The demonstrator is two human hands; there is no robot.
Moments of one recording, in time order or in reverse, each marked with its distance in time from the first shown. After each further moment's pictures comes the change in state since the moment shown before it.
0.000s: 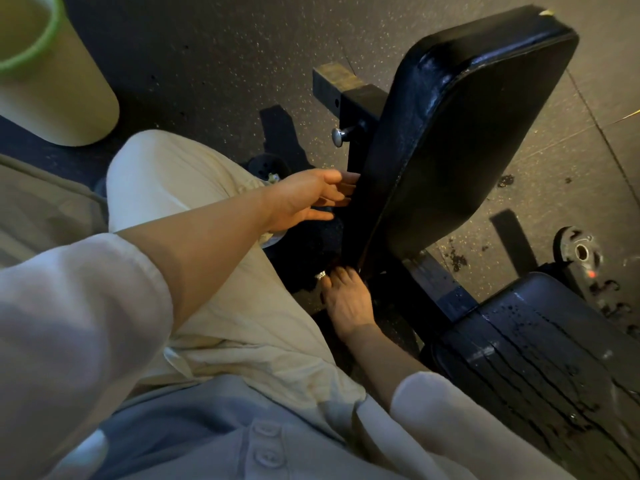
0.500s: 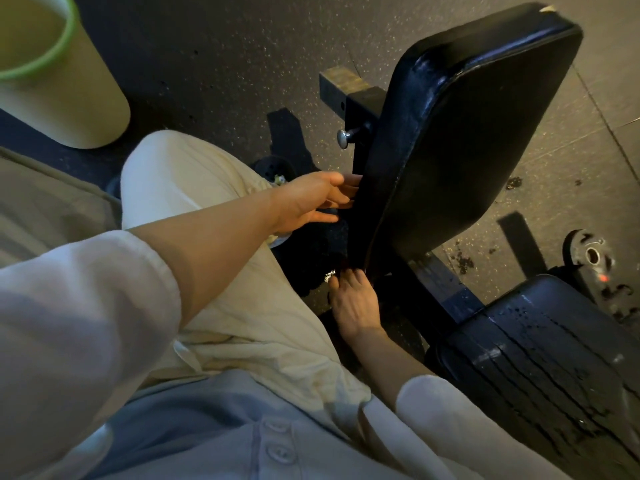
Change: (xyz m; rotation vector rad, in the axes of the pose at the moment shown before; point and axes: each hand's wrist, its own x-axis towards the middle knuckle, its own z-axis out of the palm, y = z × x) left_hand 0.001 -0.001 0.003 -0.024 0.037 -0.031; right_hand -0.005 0.001 -0.002 -0.082 0.023 0.008
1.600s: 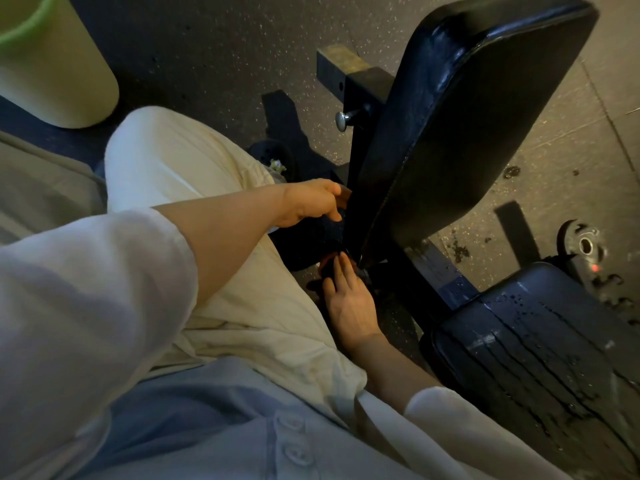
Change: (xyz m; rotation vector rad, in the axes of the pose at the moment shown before) left_hand 0.011 -0.021 0.013 0.397 -0.013 -0.107; right_hand -0.018 -0.008 0.020 0.214 0.140 0.046
